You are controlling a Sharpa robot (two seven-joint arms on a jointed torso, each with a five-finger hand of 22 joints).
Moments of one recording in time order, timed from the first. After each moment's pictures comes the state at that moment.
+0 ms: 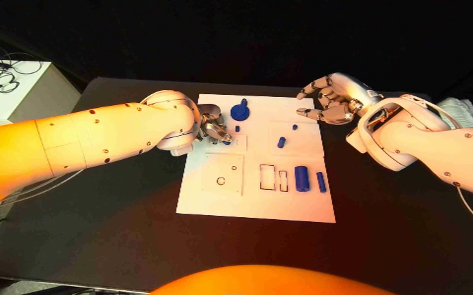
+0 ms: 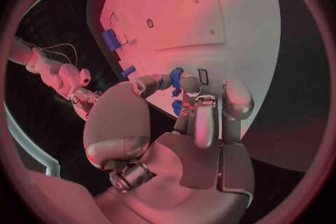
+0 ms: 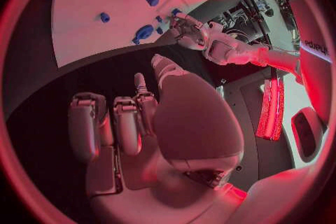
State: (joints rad) left arm 1.30 -0.73 -0.11 1.44 -1.09 0.03 -0.51; left_hand 0.96 -0.22 0.81 0.13 0.53 0.85 0.06 0.84 0.88 1.21 -0.04 1.07 0.73 1.47 -0.09 1.54 1.31 0.12 1.27 0.02 1.35 1.05; right arm 1.33 -0.85 -0.14 1.55 -1.19 -0.48 0.00; right_hand 1.42 -0.18 0.22 0.28 0.27 0.89 0.16 0.23 0.32 1.43 0.08 1.41 1.31 1.47 -0.01 1.55 1.31 0.02 1.47 0.09 1.45 1.31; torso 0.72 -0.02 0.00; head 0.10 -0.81
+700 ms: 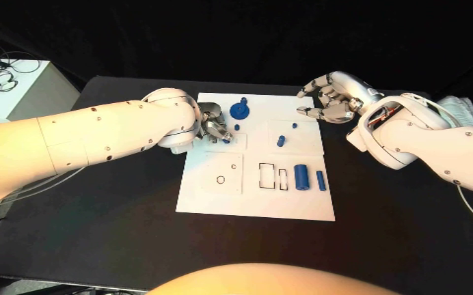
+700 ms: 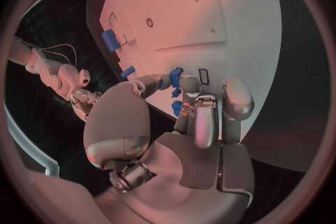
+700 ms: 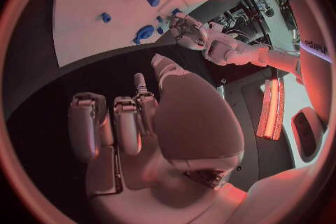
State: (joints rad) left arm 1.30 -0.72 -0.11 1.43 -1.09 0.05 -0.51; left_hand 0.95 -0.21 0.80 0.13 0.52 0.85 0.05 0.84 0.88 1.23 -0.04 1.07 0.73 1.47 -0.09 1.55 1.31 0.12 1.27 0.02 1.36 1.05; right arm 1.33 -0.85 -0.14 1.55 -1.19 -0.48 0.00; right_hand 1.42 -0.18 0.22 0.29 0.27 0.89 0.16 0.23 0.32 1.43 0.08 1.41 1.31 1.47 -0.01 1.55 1.31 0.02 1.47 0.09 1.45 1.31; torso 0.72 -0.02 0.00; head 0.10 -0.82
